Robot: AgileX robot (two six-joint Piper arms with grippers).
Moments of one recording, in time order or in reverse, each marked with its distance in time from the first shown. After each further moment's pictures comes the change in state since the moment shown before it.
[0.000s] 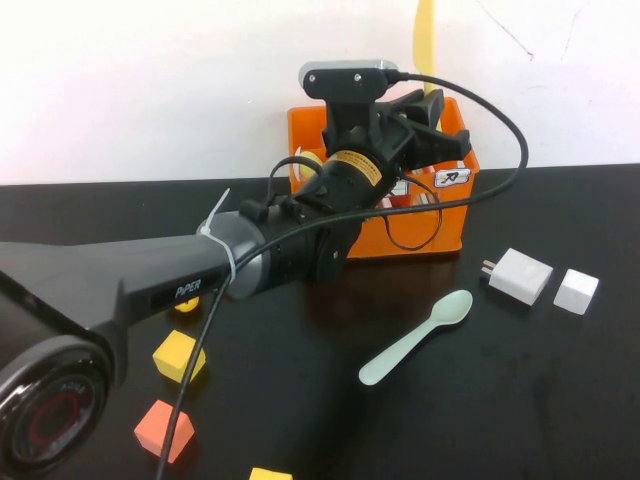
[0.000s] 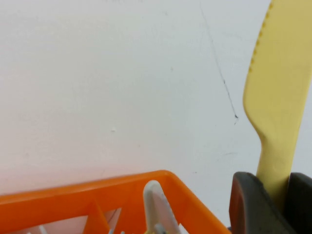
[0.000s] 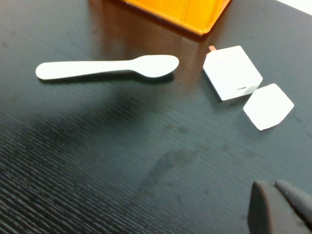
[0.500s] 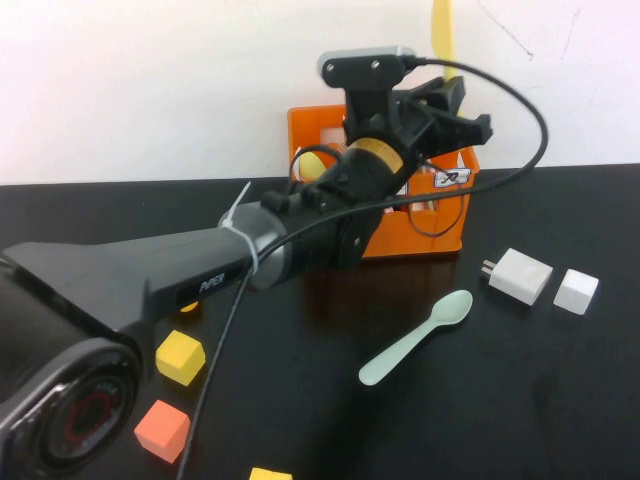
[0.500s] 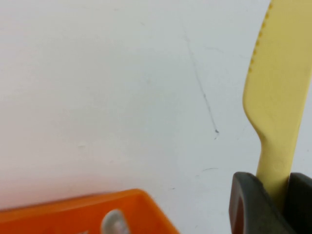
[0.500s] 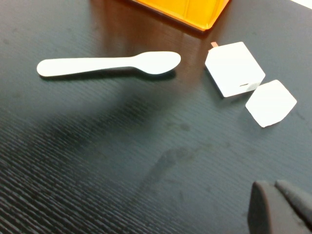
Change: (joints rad) right arm 0.000 0.000 0.008 0.000 0.000 0.000; left arm -0.018 0.047 -0.107 -0.006 0.040 -0.031
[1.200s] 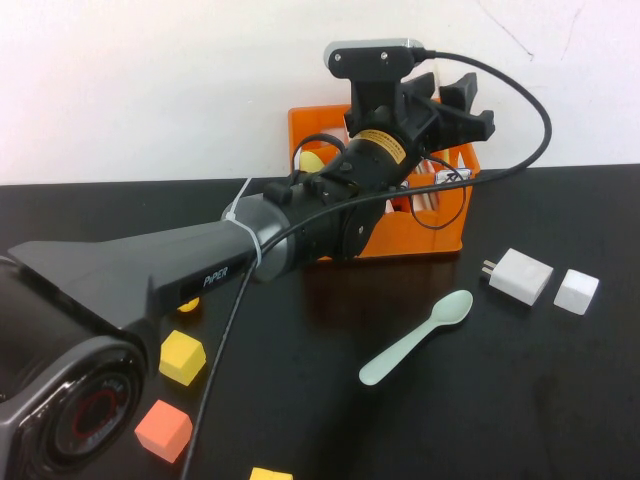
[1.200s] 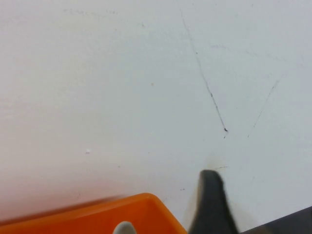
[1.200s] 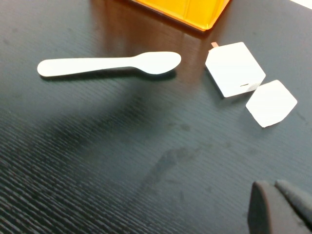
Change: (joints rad) right arm 0.000 0.000 0.000 0.000 0.000 0.000; left arm -0.002 0.020 -0.051 -0.011 0.066 0.050
